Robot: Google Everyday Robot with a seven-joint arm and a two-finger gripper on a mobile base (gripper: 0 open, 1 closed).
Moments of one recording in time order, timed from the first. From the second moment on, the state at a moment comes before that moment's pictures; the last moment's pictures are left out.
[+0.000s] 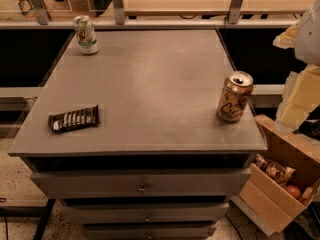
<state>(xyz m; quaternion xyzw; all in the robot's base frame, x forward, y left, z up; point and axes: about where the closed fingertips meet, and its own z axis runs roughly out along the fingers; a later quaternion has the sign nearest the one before) 0.438 -0.216 0.977 -0.60 0.78 -0.04 0.16</state>
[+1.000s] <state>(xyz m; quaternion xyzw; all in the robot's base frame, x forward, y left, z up) 0.487 -0.218 0.955 -0.59 0.78 -0.02 0.18</state>
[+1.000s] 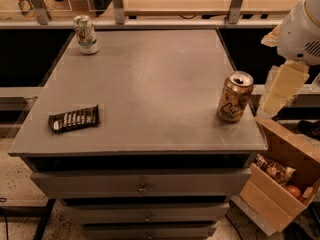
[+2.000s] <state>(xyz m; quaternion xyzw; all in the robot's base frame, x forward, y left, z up) 0.528 -0.223 0.891 -0.56 0.79 0.09 0.22</state>
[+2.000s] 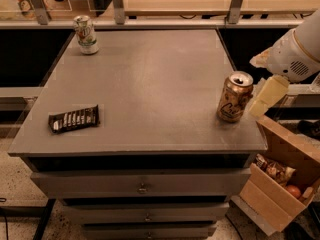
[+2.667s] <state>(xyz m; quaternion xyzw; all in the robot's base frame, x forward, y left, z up) 0.534 -0.209 0.879 -0.55 0.77 0.19 0.26</state>
